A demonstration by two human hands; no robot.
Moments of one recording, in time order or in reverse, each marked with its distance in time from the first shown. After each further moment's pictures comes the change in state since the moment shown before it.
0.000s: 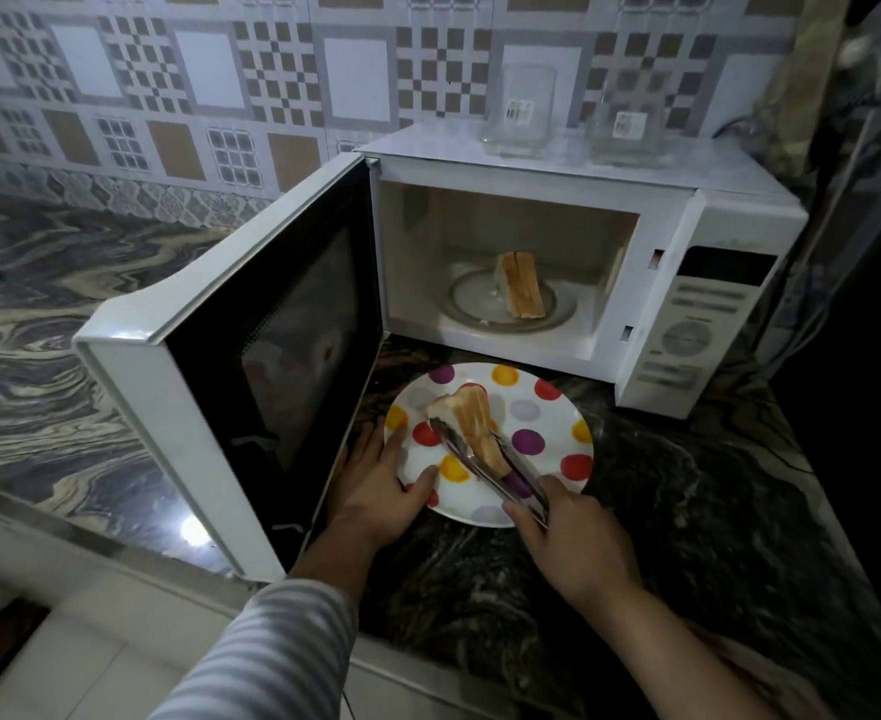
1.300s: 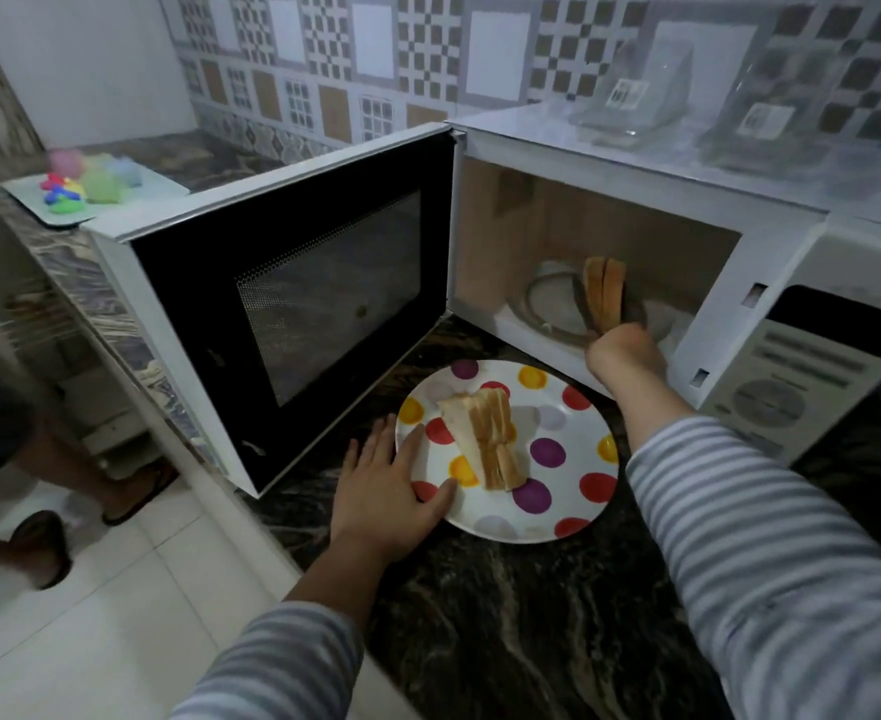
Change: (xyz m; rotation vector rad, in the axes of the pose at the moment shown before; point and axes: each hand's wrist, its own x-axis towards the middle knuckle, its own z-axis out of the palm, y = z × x) left_hand -0.041 0.056 0.025 0.139 0.133 -0.286; right_hand 0.237 0.016 -0.038 0.257 -0.011 0.339
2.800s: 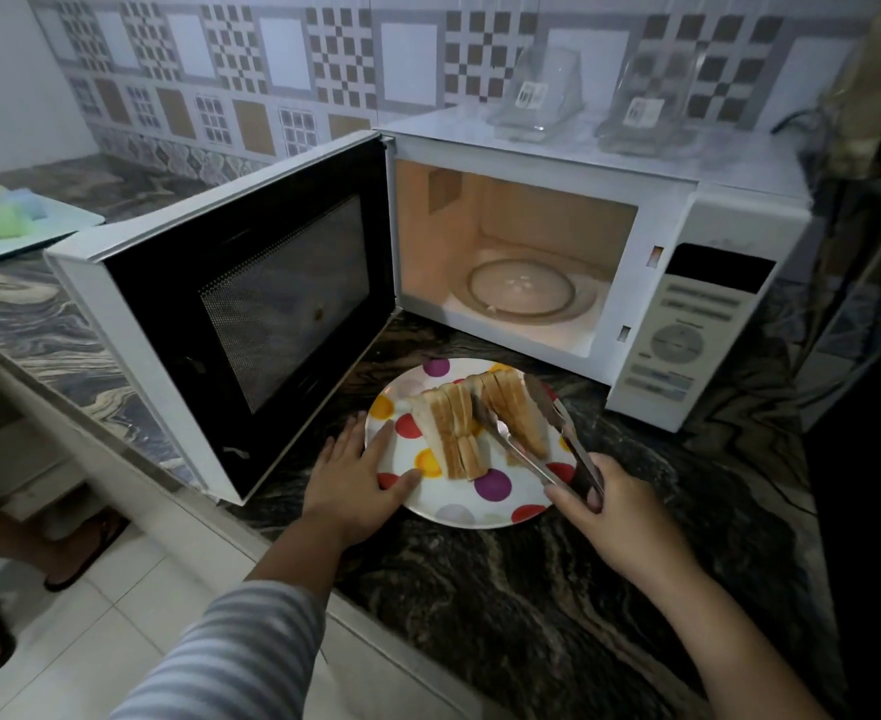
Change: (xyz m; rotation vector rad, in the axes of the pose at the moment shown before) left_hand 0.005 -0.024 -0.006 0.006 -0.180 0.159; right_hand -0.183 0.139 -0.041 0.002 -0.207 -0.338
